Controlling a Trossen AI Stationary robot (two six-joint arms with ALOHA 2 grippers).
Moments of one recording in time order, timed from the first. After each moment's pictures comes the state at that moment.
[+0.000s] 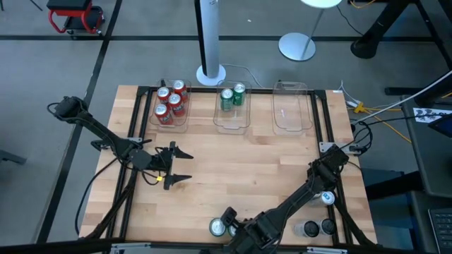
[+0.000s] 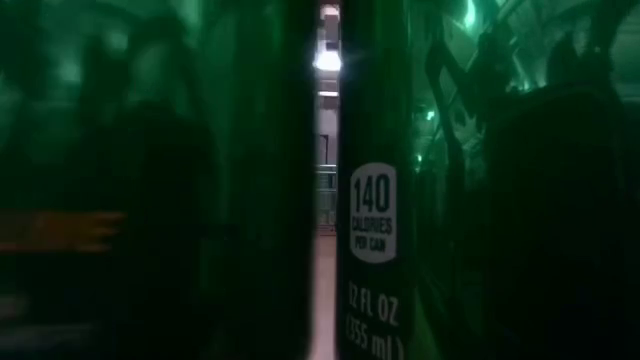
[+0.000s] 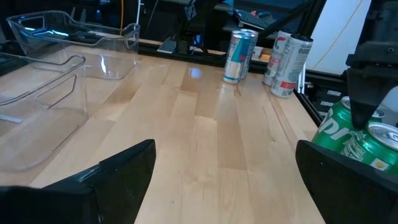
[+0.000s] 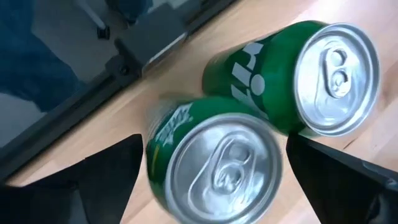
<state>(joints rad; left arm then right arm) -0.54 0.92 0.25 0.43 -0.54 -0.29 0.69 2.35 2.26 -1.13 0.19 -0.29</state>
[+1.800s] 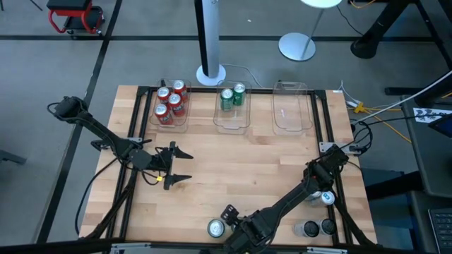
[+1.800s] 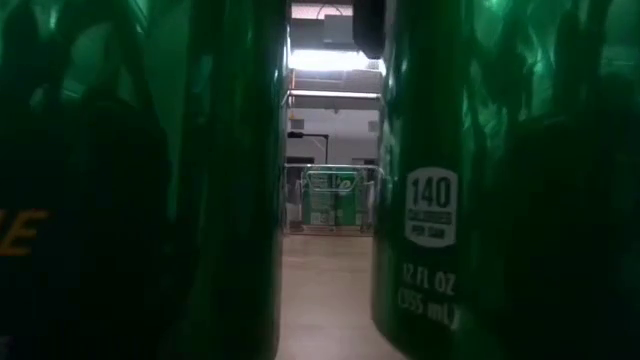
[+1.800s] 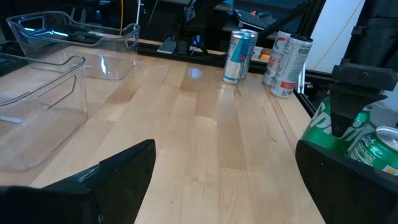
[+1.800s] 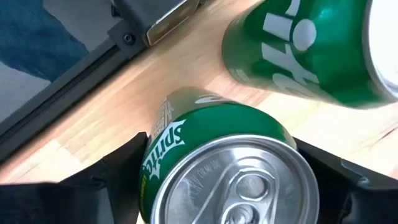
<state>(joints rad) -0.54 0.92 0.25 0.43 -0.54 -0.29 0.66 2.39 2.26 -1.19 0.14 -0.30</state>
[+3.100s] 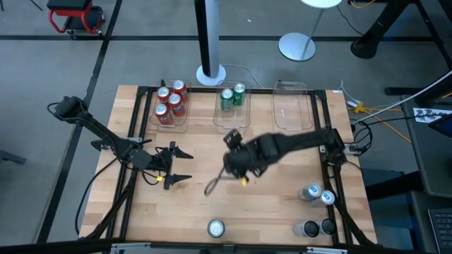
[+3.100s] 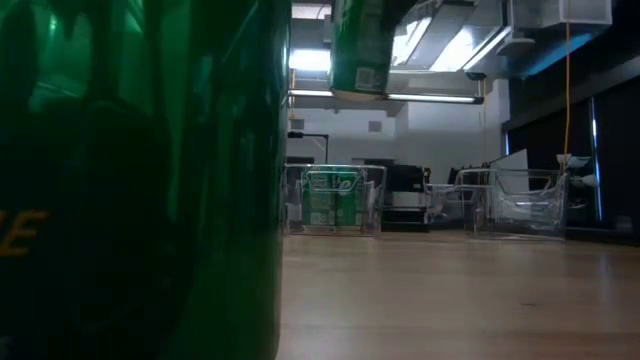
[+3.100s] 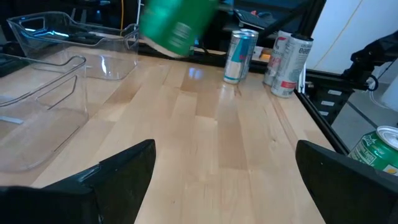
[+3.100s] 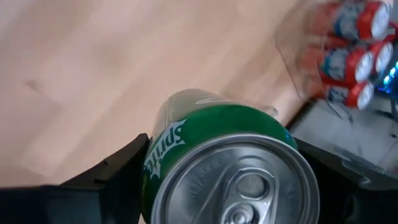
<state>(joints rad) -0.54 0.92 0.25 0.43 -0.54 -0.29 0.29 2.05 2.27 -1.49 0.42 -0.62</state>
